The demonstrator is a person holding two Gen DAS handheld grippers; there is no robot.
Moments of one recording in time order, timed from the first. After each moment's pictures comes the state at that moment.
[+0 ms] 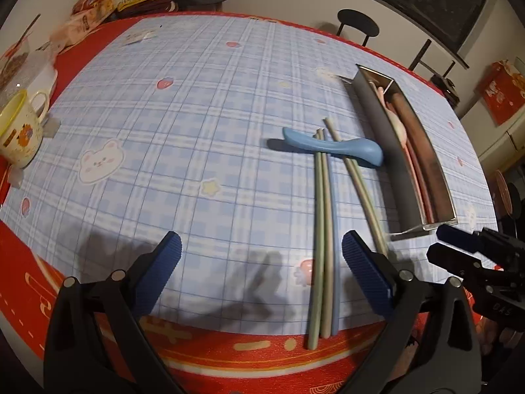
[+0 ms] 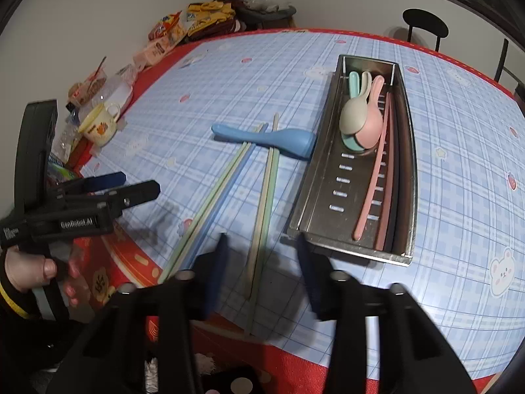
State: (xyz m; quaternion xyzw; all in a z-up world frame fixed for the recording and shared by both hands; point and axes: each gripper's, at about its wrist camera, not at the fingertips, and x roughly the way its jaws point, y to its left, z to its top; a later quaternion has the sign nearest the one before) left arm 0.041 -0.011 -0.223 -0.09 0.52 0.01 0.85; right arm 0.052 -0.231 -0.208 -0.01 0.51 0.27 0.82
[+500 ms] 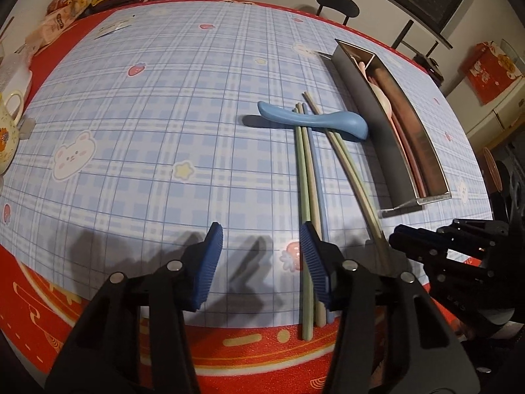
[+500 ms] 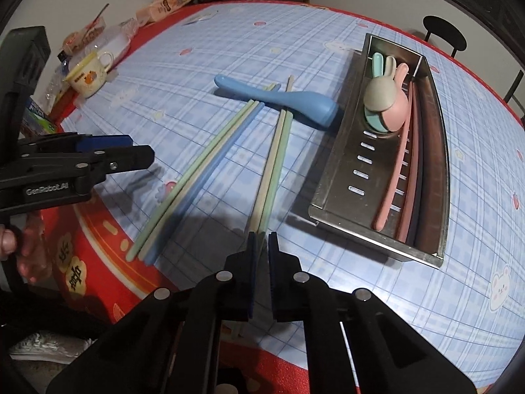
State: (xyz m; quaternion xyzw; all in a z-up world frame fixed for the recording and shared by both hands) left arm 0.043 -0.020 -0.238 -0.08 0.54 -0.04 0.84; right arm 0.046 -0.204 -0.246 -0.10 0.53 0.26 0.80
